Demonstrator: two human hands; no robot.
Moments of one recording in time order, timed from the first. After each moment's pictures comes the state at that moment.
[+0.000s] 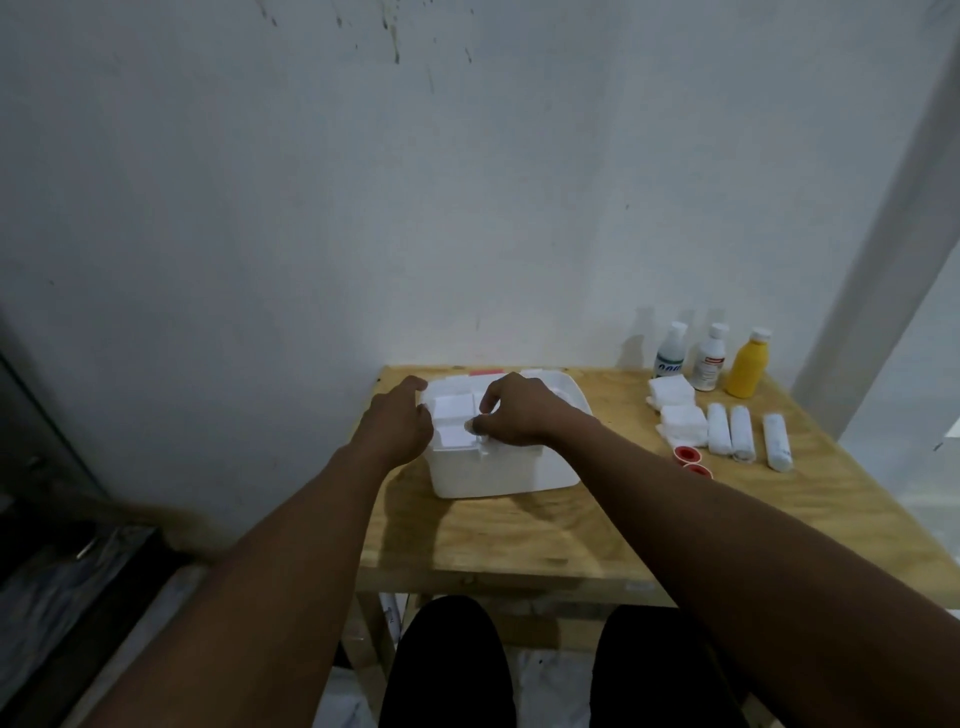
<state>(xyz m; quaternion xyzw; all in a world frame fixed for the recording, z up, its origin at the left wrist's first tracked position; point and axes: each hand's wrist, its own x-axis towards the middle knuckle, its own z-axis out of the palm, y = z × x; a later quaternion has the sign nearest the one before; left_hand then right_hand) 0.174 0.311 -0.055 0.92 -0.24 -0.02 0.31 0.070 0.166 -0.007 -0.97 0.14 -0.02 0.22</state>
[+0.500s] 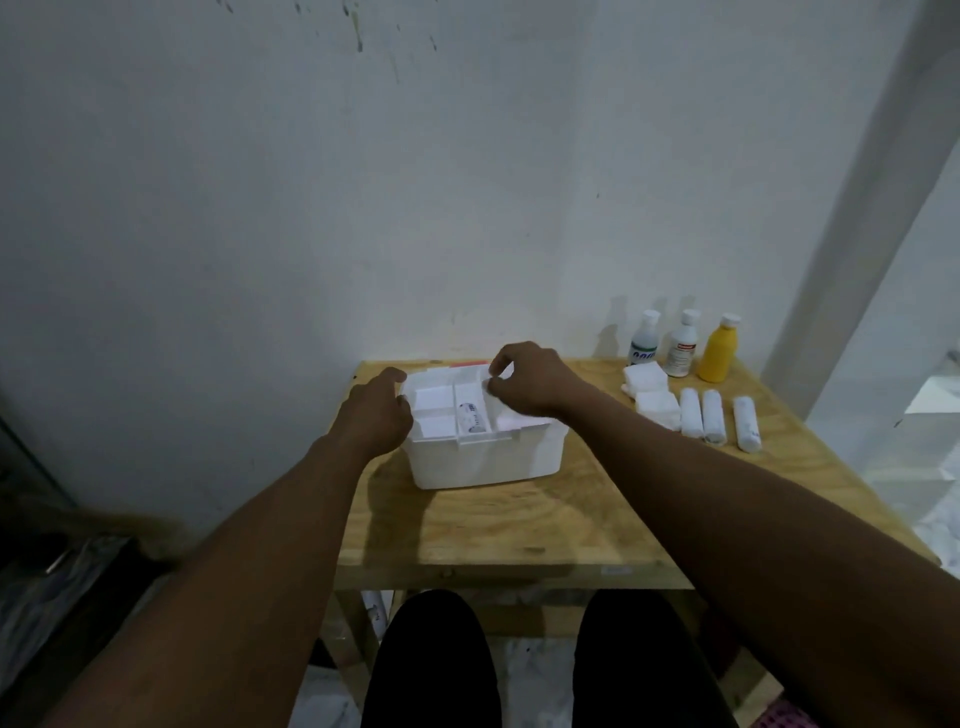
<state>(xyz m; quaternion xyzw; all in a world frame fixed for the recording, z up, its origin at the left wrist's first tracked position) 0.179 0.305 -0.053 0.92 -0.24 -0.02 0.29 0.059 0.124 -0.004 -0.94 0.17 -0.11 0.28</state>
